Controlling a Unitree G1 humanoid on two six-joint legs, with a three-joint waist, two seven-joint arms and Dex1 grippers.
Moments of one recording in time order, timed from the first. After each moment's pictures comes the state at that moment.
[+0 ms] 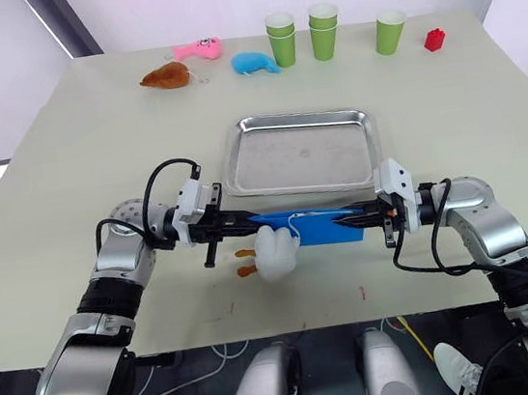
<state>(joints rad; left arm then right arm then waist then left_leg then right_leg) -0.61 0.55 -0.16 0.48 -0.36 -0.12 -1.57 -0.39 -0.62 0.15 0.04 0.43 0.21 1.25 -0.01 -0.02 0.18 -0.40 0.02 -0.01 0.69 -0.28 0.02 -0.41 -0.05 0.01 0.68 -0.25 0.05</state>
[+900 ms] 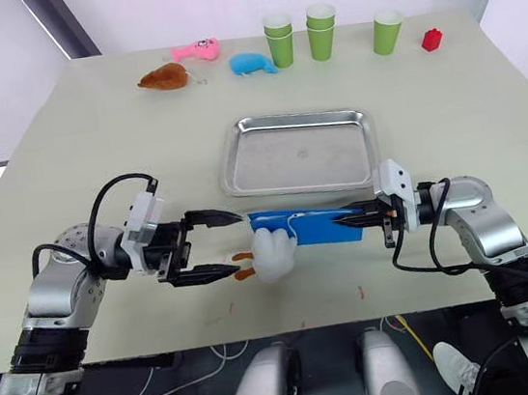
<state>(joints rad) -0.31 0.72 -0.01 -0.06 -0.54 0.28 -1.47 -0.40 -0.59 0.14 0.06 0.40 0.17 1.26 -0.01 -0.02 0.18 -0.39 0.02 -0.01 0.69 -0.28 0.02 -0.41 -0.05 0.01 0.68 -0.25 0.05</state>
